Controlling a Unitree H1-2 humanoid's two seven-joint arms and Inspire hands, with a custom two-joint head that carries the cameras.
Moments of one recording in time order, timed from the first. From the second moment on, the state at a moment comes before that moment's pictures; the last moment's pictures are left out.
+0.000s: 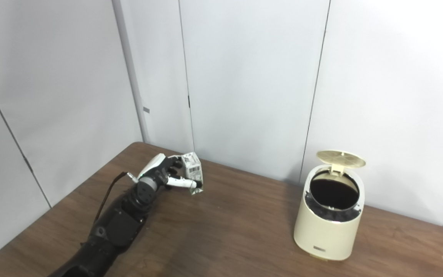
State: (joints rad) left arm -0.54 0.49 0.02 0.45 0.39 0.38 -0.05; right arm -0.06 -0.23 -0.21 0.06 -0.12 -0.15 -0.14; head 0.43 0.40
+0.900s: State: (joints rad) left arm -0.55 0.38 0.17 0.63 0.21 0.06 0.25; right arm -0.05 -0.20 -0.21 0.02 -0.13 -0.11 -0.14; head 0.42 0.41
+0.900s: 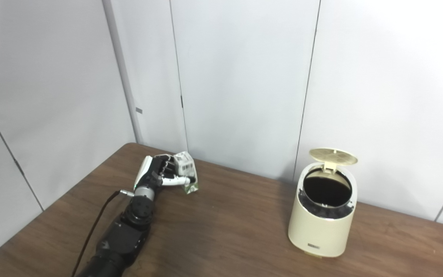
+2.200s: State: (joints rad) left arm -0.53 0.27 0.14 0.32 0.20 0.08 0.32; right arm -0.05 -0.18 -0.19 0.02 -0.14 -0.09 -0.15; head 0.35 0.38
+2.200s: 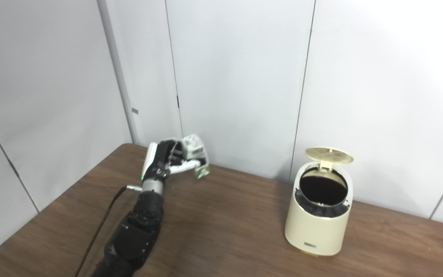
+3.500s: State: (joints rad) left arm -0.41 -0.01 -0.05 0.05 0.24 -0.38 0.22; right arm -0.06 -0.10 -0.11 -0.01 -0.25 -0.08 -0.20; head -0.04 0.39
